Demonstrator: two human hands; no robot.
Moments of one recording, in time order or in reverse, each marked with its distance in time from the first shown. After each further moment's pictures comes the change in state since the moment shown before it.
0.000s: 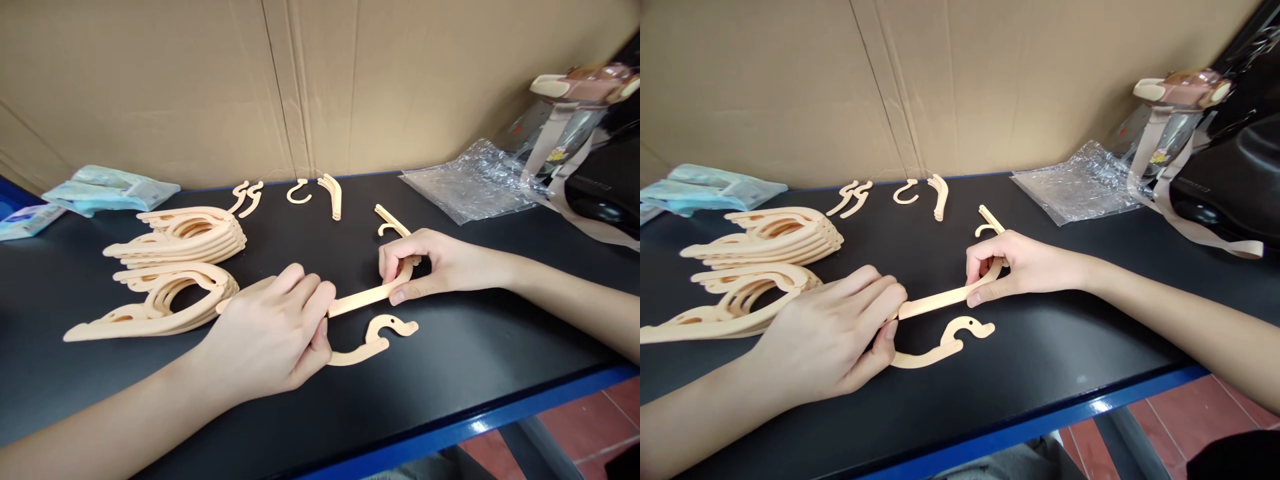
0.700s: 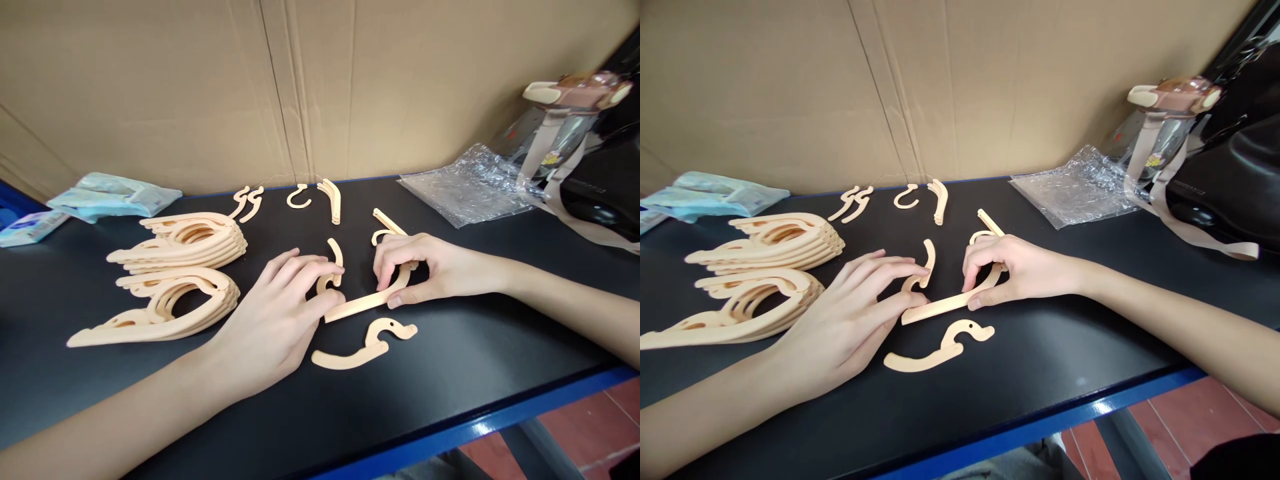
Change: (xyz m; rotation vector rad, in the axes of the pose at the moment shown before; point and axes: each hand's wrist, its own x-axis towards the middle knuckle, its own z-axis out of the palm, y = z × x) left_hand -0.002 -0.008 0.010 -0.327 0.003 -0.011; right_hand 0.003 0.005 0.000 -0.170 0.025 -0.205
